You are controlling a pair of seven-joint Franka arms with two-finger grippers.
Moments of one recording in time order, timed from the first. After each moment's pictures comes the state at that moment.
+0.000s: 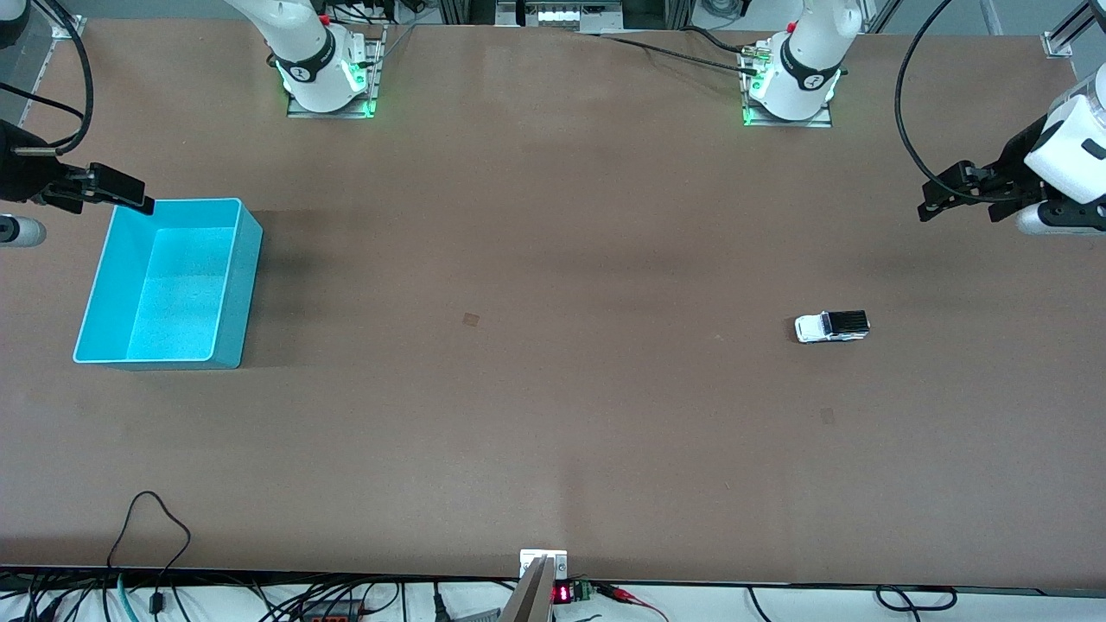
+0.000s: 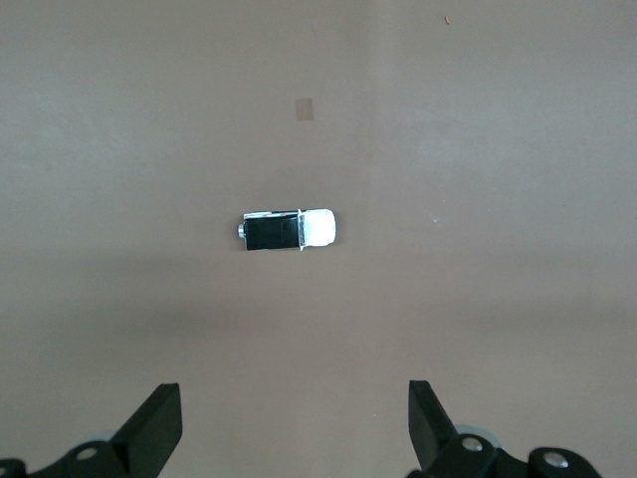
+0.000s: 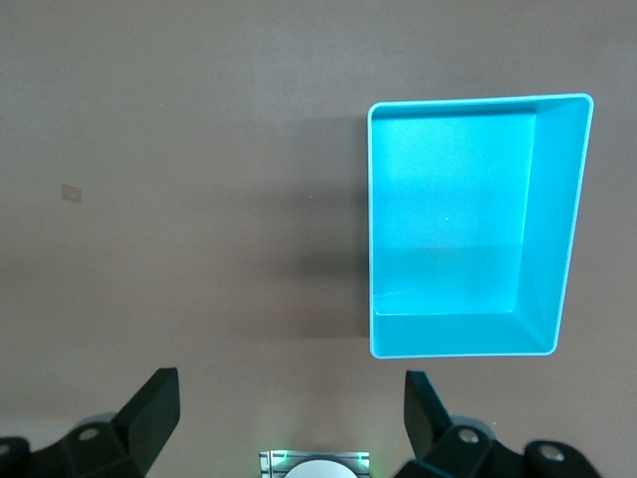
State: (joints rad) left arm 0.06 -0.07 -0.05 -1.76 -0.06 1.66 -0.02; right arm 0.13 0.07 -0.18 -1.55 0.04 1.47 -0.02
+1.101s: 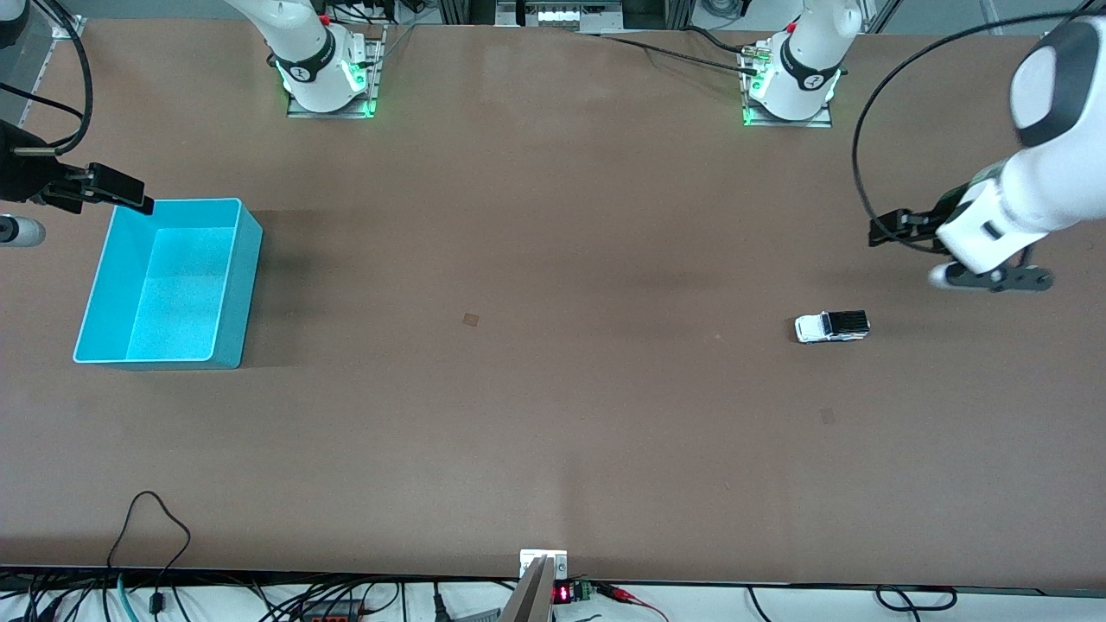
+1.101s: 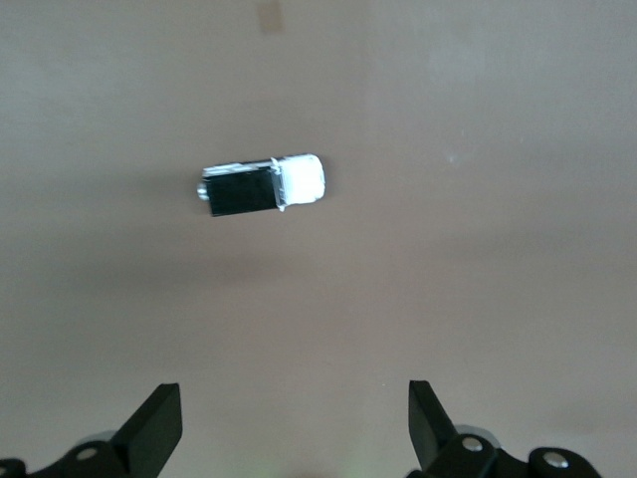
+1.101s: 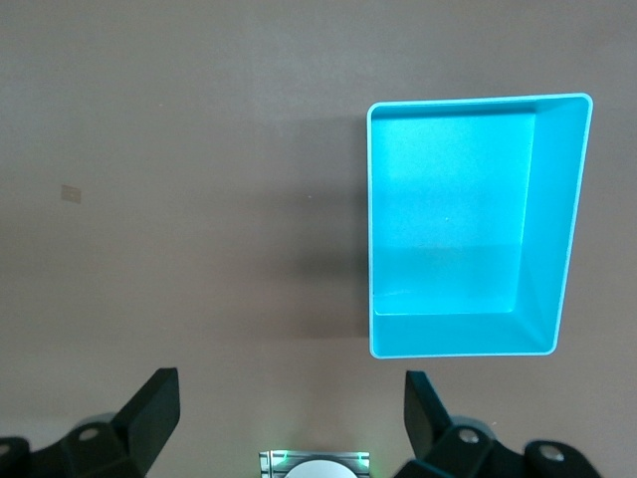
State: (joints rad) left arm 0.04 0.11 -0.09 -1.79 -0.03 1.65 0.02; right arm 0.13 0.07 -0.18 -1.55 0.04 1.47 -0.02
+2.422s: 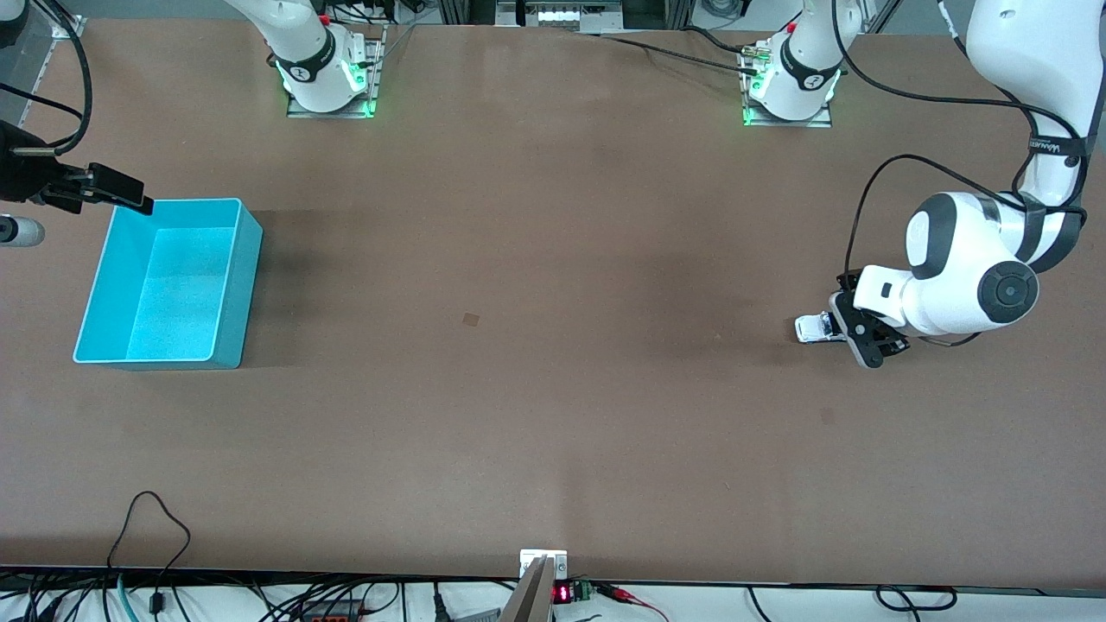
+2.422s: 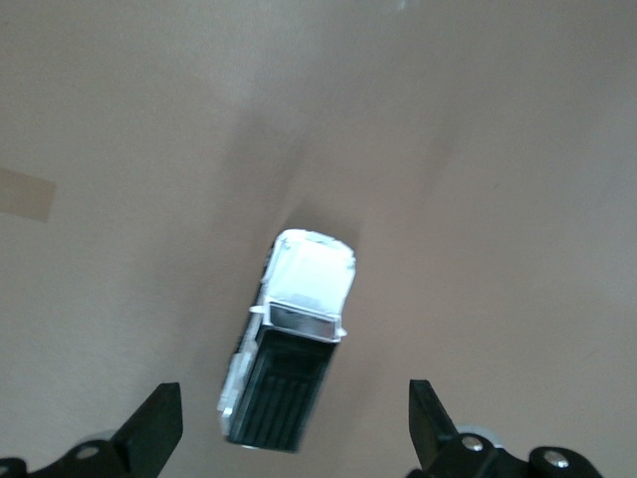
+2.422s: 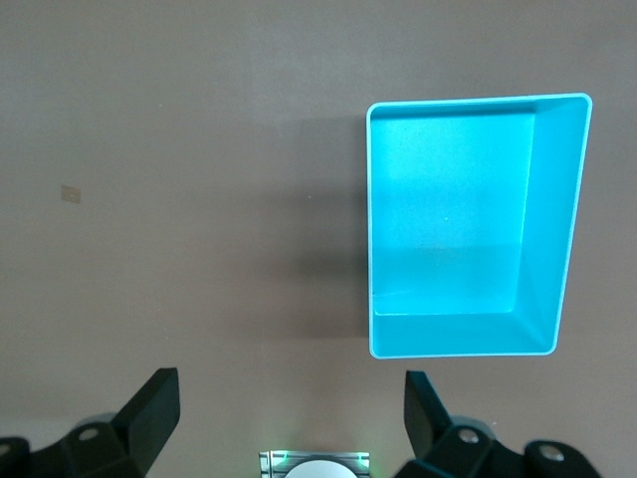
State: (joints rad) left arm 0.12 0.43 -0.11 -1.90 0.04 2.11 1.15; right arm 0.13 0.07 -0.18 -1.55 0.04 1.47 -0.02
